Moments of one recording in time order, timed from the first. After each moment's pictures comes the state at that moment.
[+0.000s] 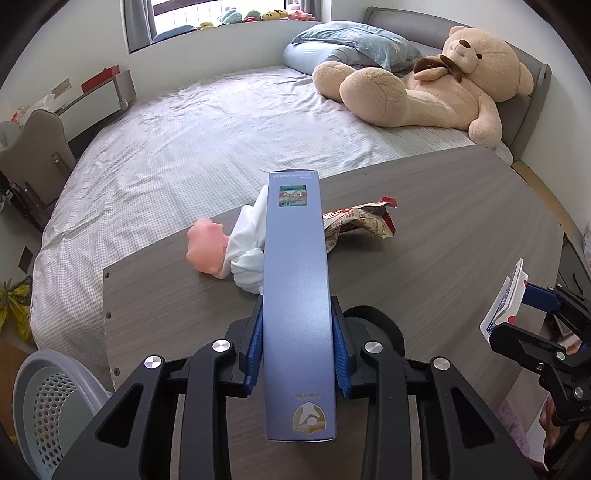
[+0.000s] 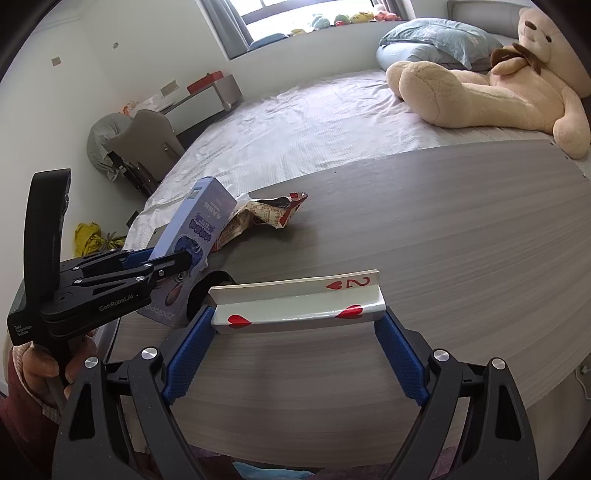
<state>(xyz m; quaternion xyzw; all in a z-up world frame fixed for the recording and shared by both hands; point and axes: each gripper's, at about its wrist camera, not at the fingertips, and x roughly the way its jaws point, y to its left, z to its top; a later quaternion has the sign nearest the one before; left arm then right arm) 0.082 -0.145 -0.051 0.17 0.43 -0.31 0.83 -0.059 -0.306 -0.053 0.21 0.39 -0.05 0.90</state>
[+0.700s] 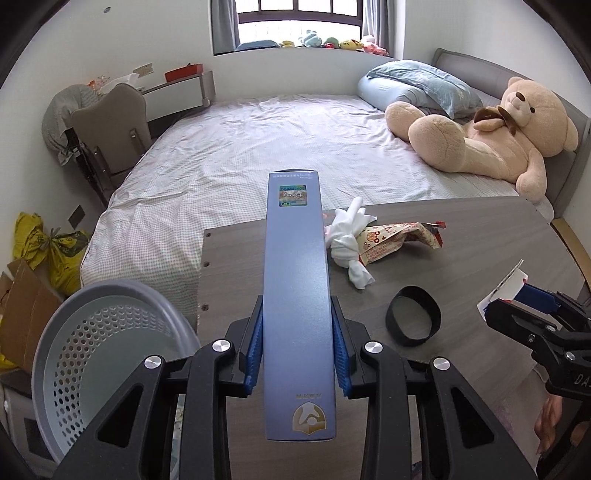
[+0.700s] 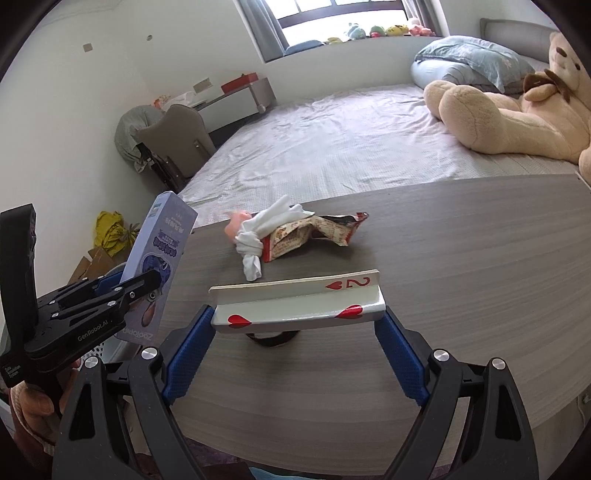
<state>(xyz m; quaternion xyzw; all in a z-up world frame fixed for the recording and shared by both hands) 0.047 -0.059 -0.017 0.10 0.40 -0.20 0.89 -0.037 -0.262 -0.027 0.18 0.37 0.01 0.91</state>
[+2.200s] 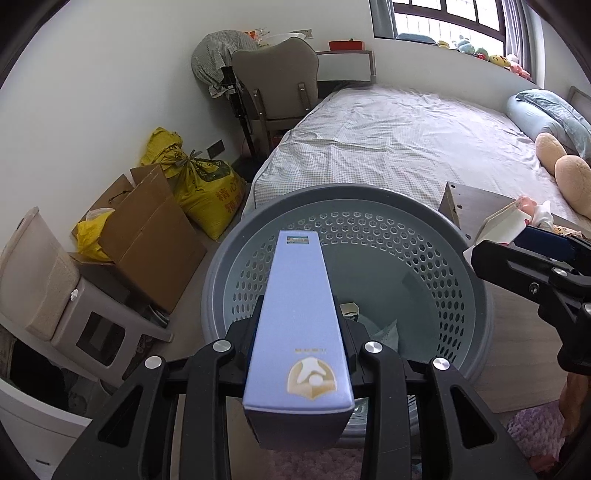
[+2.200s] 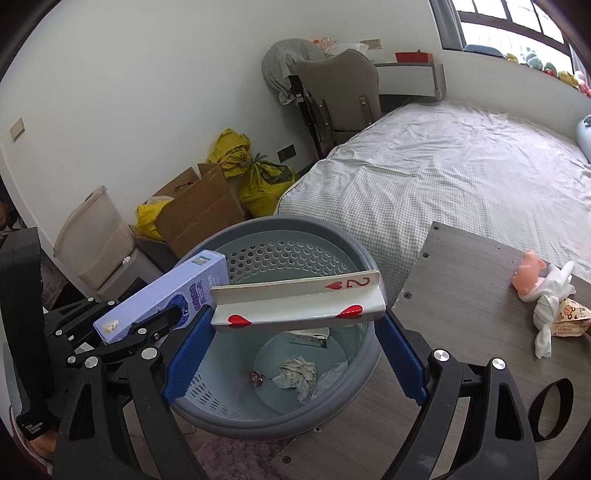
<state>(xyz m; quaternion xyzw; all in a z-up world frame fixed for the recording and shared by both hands) 0.021 0.148 -0.025 0.06 0.43 0.06 0.90 0.054 -0.026 -0.016 0.05 0.39 0.26 0.88</state>
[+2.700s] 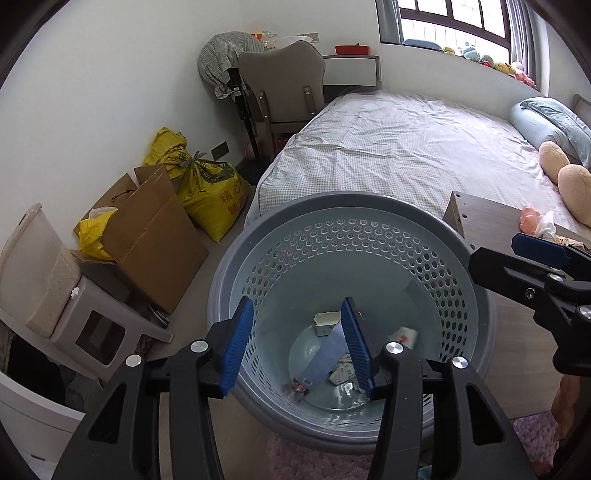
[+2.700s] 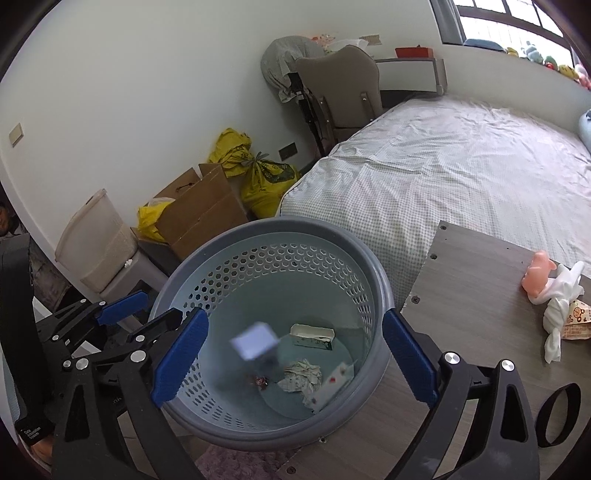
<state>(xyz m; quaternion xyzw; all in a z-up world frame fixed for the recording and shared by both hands) 0.024 0.153 -0.022 0.05 0.42 0.07 0.90 0.059 -0.028 -0.018 0.06 0.39 0.26 0.88</state>
